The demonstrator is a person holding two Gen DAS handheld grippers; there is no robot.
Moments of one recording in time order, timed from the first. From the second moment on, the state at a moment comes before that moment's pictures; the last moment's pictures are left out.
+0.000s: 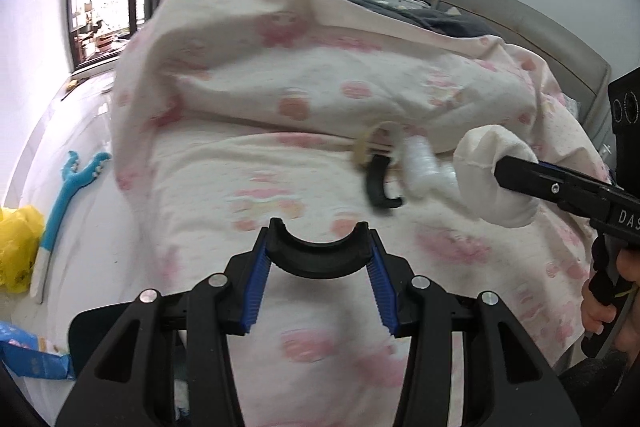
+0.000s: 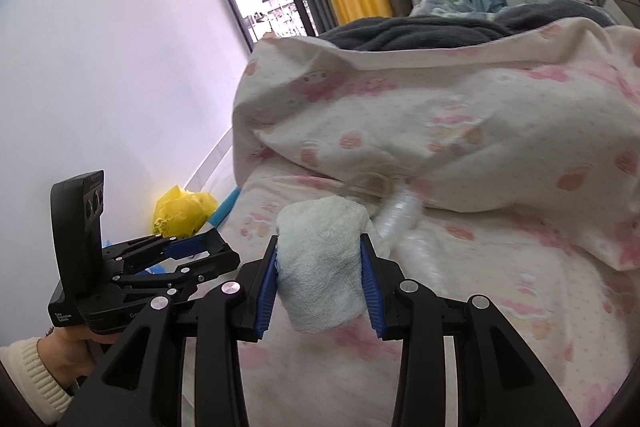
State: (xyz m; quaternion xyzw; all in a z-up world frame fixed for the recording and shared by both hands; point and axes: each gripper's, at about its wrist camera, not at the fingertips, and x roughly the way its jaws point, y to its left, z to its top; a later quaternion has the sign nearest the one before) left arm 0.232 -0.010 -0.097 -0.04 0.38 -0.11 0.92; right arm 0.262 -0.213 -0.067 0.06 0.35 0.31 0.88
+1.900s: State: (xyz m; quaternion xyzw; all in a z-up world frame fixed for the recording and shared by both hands) left arm 0.148 0.238 -0.168 -0.12 0.55 0.02 0.83; right arm 0.229 0.088 -0.102 -0.05 0.41 0.46 0.79
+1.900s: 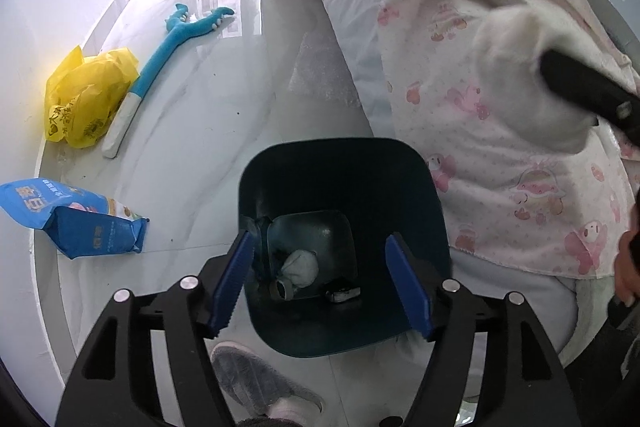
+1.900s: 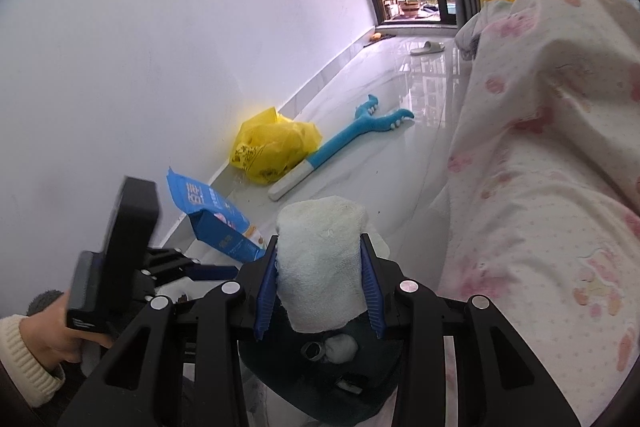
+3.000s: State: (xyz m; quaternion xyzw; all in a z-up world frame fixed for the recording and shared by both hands) left arm 0.090 0.281 -0.062 -0.14 0.34 0.03 0.93; right arm 0.203 0.175 -0.220 -0.16 0.55 0.43 0.70
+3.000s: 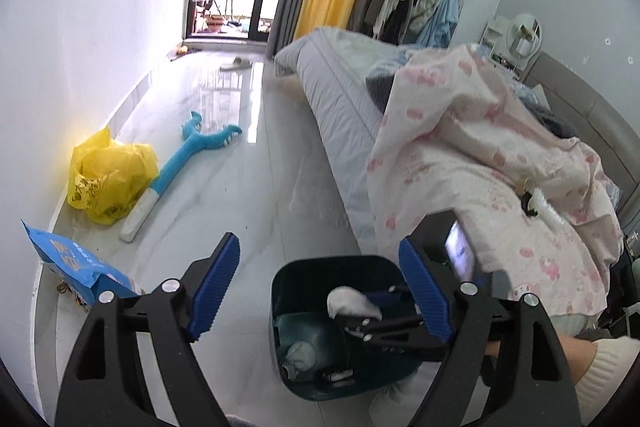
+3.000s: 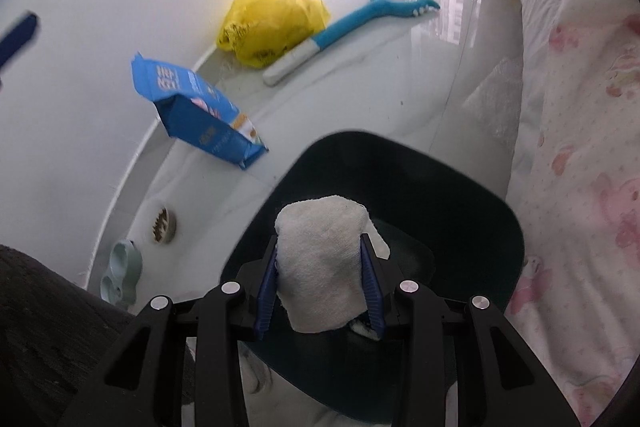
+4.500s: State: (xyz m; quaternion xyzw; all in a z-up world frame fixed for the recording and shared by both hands) left arm 0.140 0.185 -0.033 -0.11 0.28 -0.02 0.95; right arm 0.234 0.054 -0.126 -0.09 0.42 0.42 0.80
